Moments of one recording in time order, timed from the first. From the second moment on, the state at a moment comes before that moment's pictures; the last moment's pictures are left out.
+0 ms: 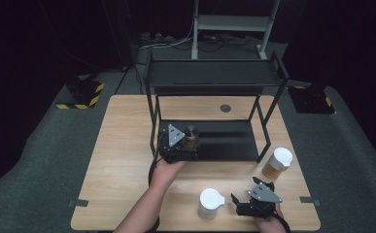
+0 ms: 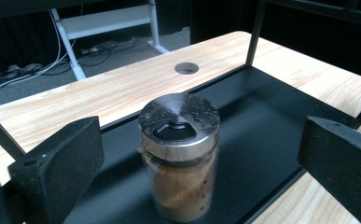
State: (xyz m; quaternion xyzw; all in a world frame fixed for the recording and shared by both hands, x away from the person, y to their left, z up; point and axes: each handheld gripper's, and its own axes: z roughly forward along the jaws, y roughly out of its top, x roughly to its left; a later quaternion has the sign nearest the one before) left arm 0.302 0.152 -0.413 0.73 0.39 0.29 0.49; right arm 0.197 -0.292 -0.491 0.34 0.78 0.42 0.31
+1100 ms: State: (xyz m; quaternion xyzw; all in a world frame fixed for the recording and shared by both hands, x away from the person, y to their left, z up) left arm 0.220 0.199 -0.421 0.71 0.37 0.32 0.50; right arm 0.197 -0.290 -0.491 0.34 0.78 0.42 0.32
